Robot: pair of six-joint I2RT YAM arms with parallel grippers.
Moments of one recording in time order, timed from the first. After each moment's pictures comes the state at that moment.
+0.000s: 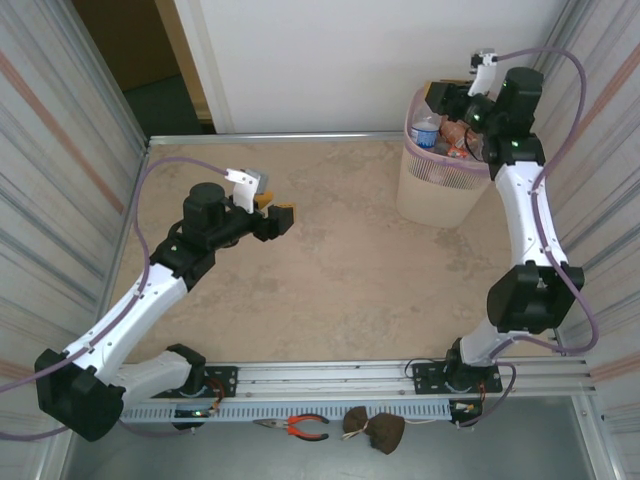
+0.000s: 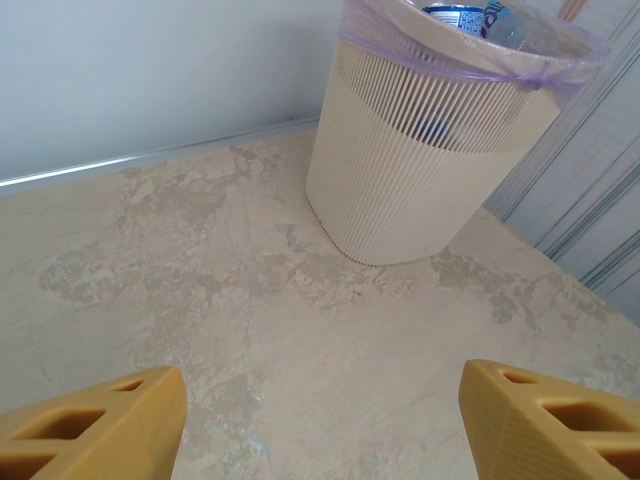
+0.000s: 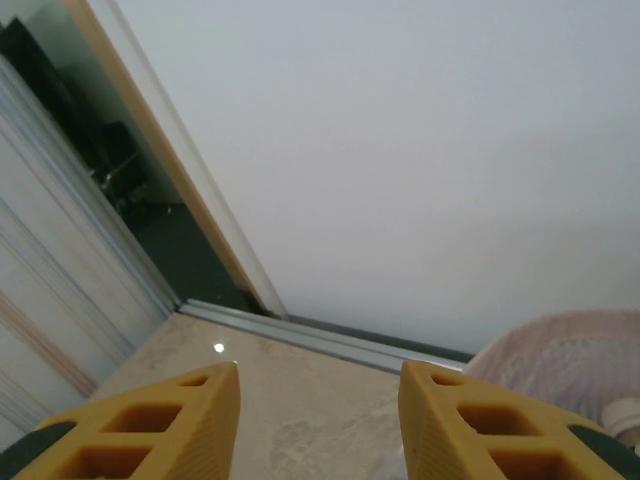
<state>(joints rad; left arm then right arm) -0.48 1.07 0.92 -0.15 0.31 -0.17 -0.03 1.64 1.74 -0.22 -0.62 0.26</state>
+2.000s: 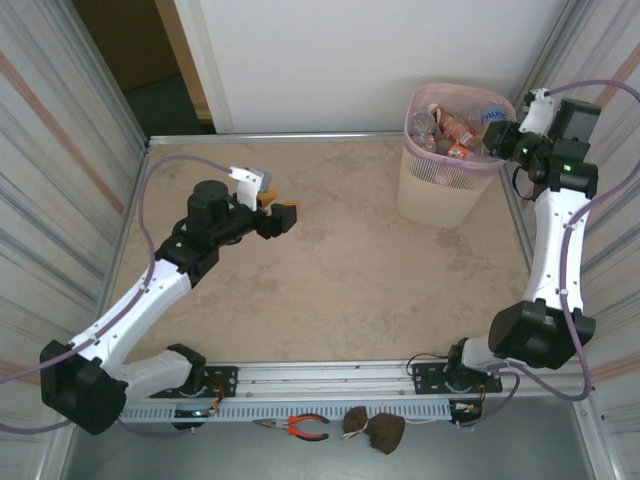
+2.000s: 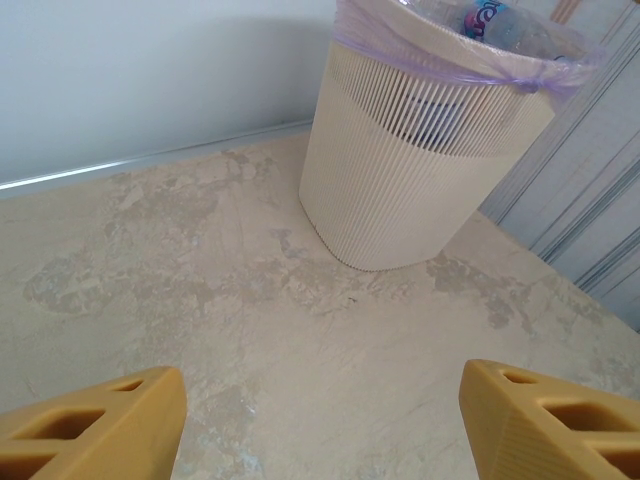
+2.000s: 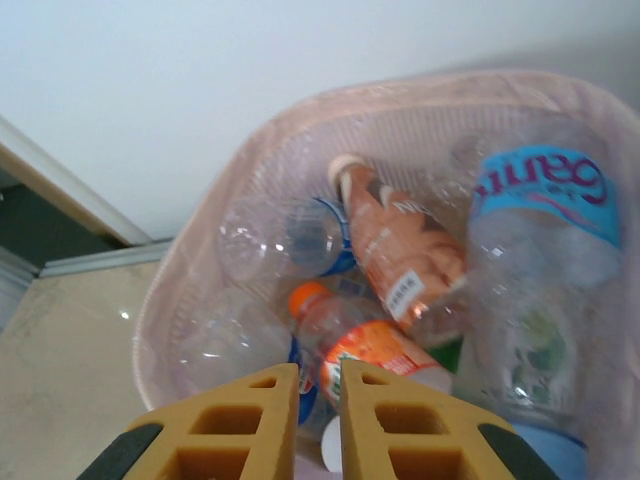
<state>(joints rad) -0.48 1.11 0.92 -0.10 0.33 -0.17 -0.32 1.42 1.61 -0.67 -0.53 0.16</state>
